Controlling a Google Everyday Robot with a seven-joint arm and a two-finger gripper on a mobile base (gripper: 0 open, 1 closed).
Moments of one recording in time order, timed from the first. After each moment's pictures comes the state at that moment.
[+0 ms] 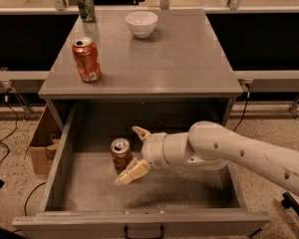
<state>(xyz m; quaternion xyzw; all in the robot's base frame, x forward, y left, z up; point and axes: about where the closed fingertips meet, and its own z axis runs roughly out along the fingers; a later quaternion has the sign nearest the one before) 0.507 0.066 0.675 -0.55 0.65 0.30 0.43</state>
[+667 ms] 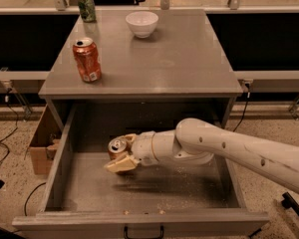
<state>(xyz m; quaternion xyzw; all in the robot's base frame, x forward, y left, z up) 0.520 0.099 0.657 -0.53 0.66 0.34 0.41</state>
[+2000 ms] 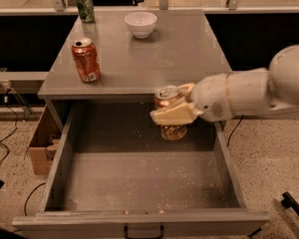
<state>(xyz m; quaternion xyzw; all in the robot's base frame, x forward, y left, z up) 0.496 -0.036 0.873 -0.47 0.71 0.33 0.41</state>
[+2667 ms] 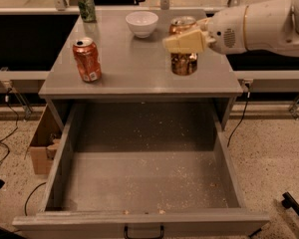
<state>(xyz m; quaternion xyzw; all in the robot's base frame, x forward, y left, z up) 0.597 -0.071 0.992 -0.41 0.71 0.29 0.49</state>
